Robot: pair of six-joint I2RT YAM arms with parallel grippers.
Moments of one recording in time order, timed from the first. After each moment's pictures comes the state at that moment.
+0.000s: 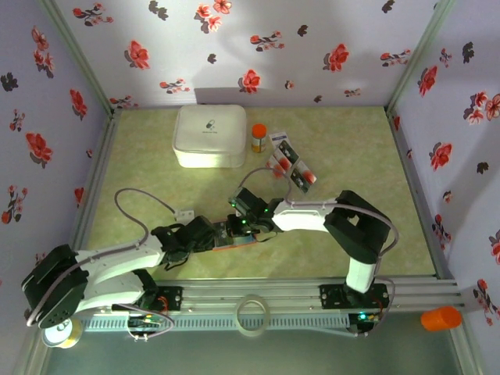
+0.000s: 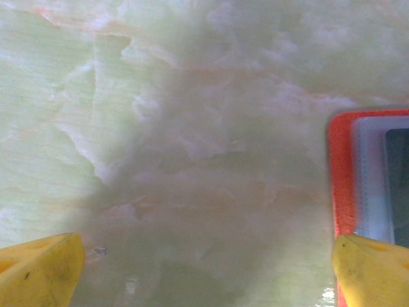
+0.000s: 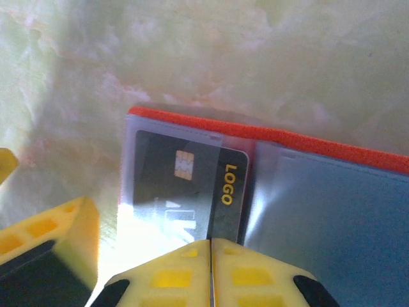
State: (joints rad) left arm -0.94 1.13 0.44 -0.54 -0.43 -0.96; right arm 1.01 1.79 0.99 -0.16 -0.22 0.80
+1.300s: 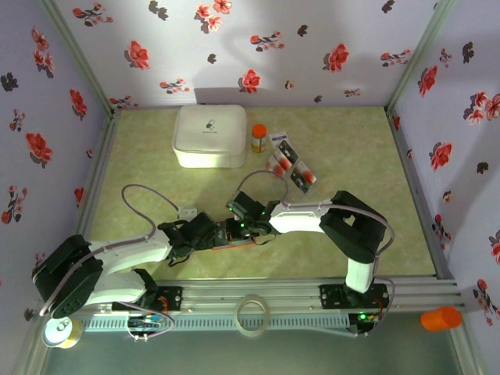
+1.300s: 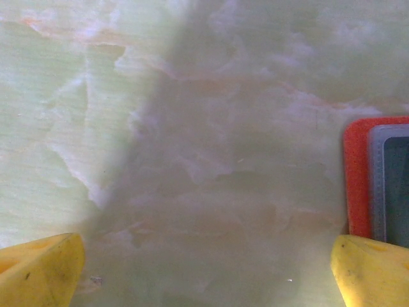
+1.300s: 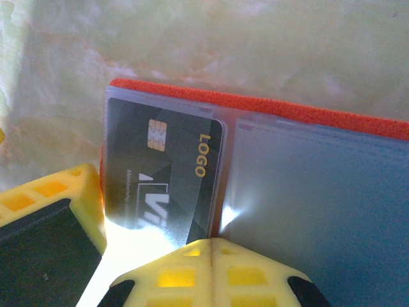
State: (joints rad) left arm -0.91 1.22 0.46 -0.50 -0.44 -0.91; right arm 1.04 1.83 0.99 -0.17 -0.21 0.80
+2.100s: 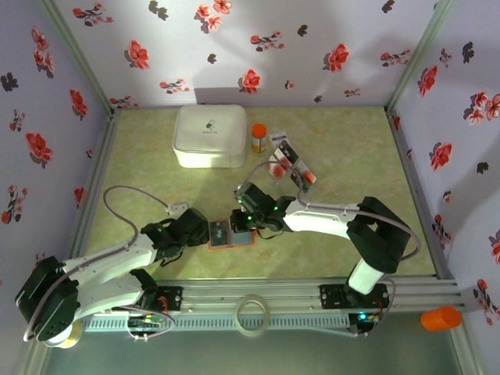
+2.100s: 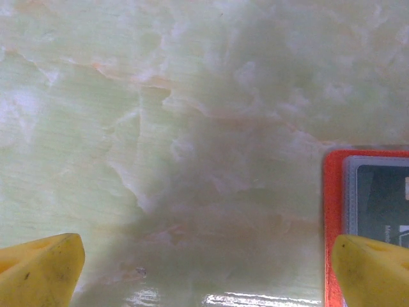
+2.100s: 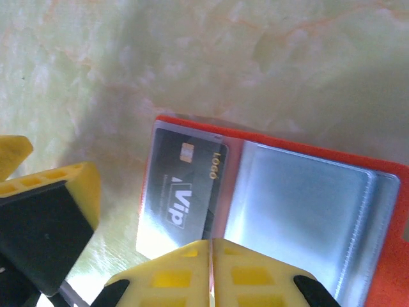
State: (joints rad) left arm -0.84 1.03 0.47 -0.59 -0.43 -0.87; right arm 1.00 1.65 0.96 -0.23 -0.16 0.78
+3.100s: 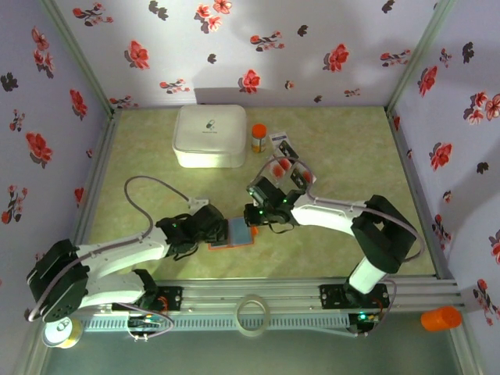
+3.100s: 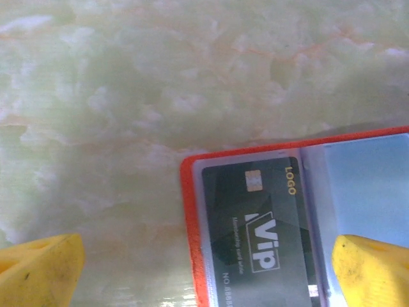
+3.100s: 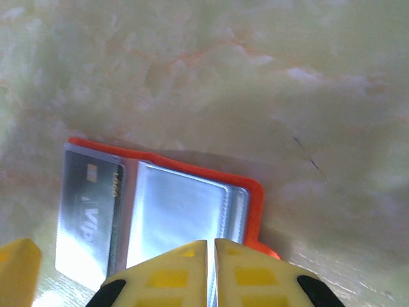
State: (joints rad) left arm -0.98 1.18 0.58 -0.49 -0.39 -0.85; right arm 0.90 1.64 0.95 -0.31 -0.13 0.68
